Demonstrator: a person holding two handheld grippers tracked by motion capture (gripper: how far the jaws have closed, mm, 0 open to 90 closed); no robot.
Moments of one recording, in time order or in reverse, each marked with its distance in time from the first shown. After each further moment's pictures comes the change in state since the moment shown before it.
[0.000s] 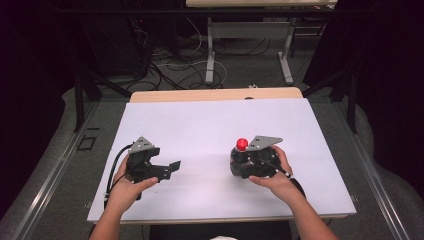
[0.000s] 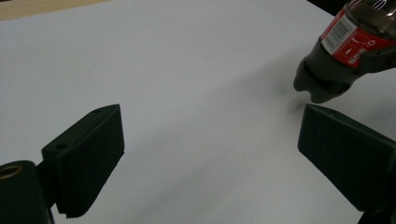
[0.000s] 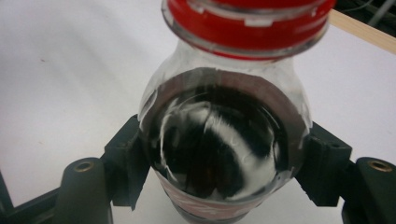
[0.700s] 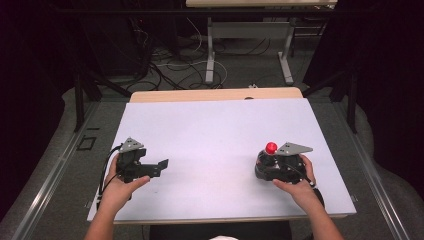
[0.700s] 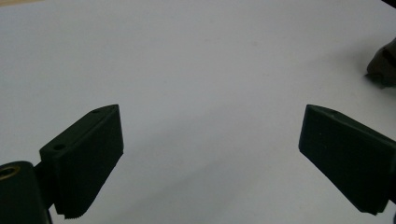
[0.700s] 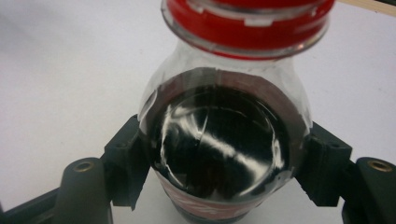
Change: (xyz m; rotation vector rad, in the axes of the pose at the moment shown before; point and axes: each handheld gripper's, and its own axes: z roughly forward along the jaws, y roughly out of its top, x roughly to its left) left arm 0.027 -0.015 -0.008 0.025 0.118 -0.067; right arm -0.037 -0.059 -0.032 -0.008 -0.155 0.144
